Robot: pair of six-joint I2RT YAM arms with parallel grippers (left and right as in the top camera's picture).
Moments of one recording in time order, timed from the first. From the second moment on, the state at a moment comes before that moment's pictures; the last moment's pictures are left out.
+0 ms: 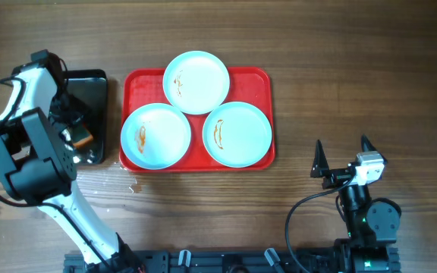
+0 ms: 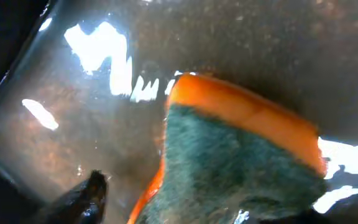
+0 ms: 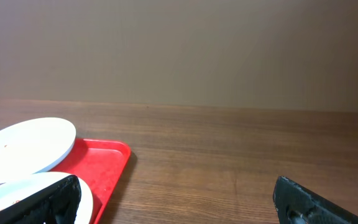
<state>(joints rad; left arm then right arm) 0.34 2.14 1.54 -1.04 -0.19 -0.54 0.00 0.02 0.01 0.00 -0.10 -0.01</state>
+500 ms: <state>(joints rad) 0.34 2.13 1.60 -1.23 -0.24 -0.54 0.00 0.02 0.01 0.00 -0.10 -0.01</state>
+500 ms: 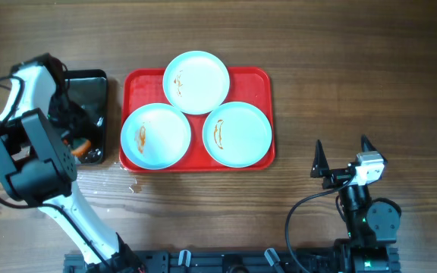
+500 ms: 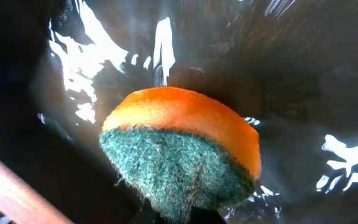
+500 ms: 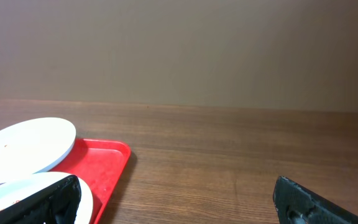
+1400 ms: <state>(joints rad) 0.34 1.69 1.47 -0.83 -0.15 -0.42 0.00 0.02 0.01 0.00 -0.10 -0.01</state>
